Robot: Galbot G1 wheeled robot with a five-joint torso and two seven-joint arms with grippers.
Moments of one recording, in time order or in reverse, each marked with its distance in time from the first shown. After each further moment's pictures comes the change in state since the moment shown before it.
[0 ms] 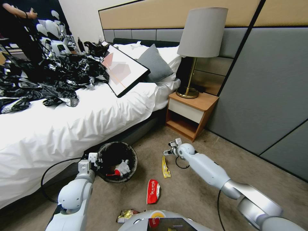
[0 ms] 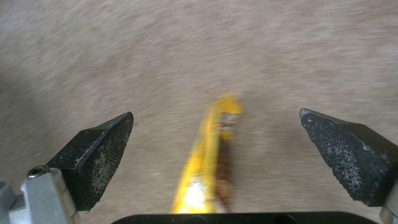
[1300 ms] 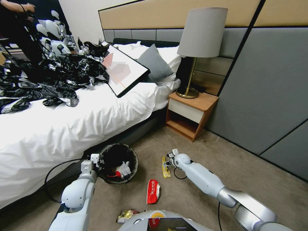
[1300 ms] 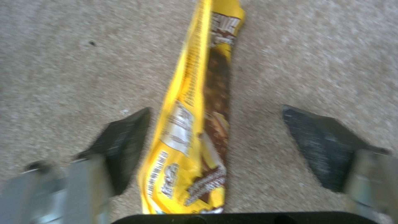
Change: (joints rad) left arm -0.017 -0.007 0.014 0.031 0.014 0.000 0.004; right arm -0.073 0.009 -0.021 -0.063 -0.068 0.003 -0.004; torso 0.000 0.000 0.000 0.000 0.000
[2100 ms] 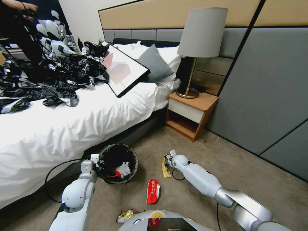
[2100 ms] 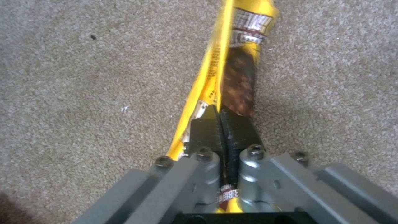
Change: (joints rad) left arm -0.002 0.000 0.000 0.005 0.001 0.000 0.001; right arm 0.003 0.004 -0.005 -0.015 -0.034 0.000 -0.027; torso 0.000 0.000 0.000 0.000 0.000
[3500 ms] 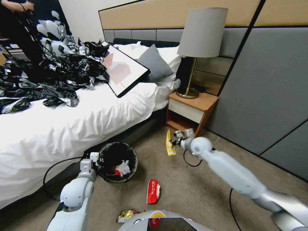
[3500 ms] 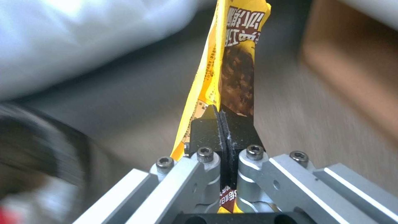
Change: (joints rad) left arm -0.018 0.005 0.026 -0.002 0.007 0.000 0.006; right arm 0.104 -0.458 0.322 0.946 0.620 0.000 0.279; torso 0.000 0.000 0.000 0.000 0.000
